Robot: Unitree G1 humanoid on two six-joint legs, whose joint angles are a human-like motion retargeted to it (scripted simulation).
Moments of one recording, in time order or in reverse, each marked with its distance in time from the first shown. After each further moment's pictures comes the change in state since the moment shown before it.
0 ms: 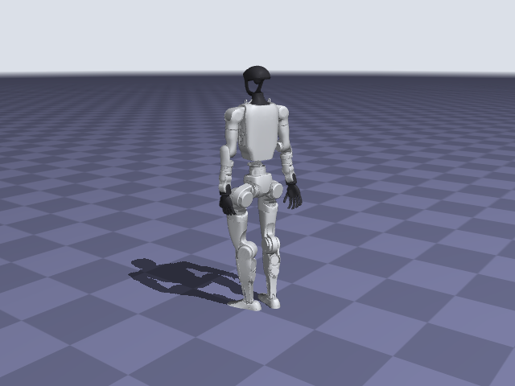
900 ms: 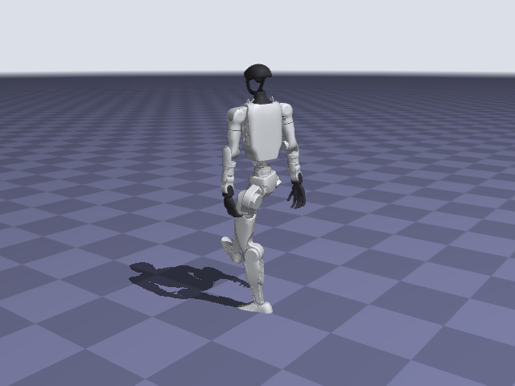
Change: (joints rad) left arm -0.051 0.029 -0.094 0.015 0.077 0.007 -0.037; right arm 0.062 0.007 -0.075 -0.153 0.033 -0.030 0.038; waist -0.227 0.084 0.179; left_leg 0.045 0.121 -0.155 0.116 -0.025 0.022; right_leg -0.659 -0.184 0.008 0.230 -0.036 -0.065
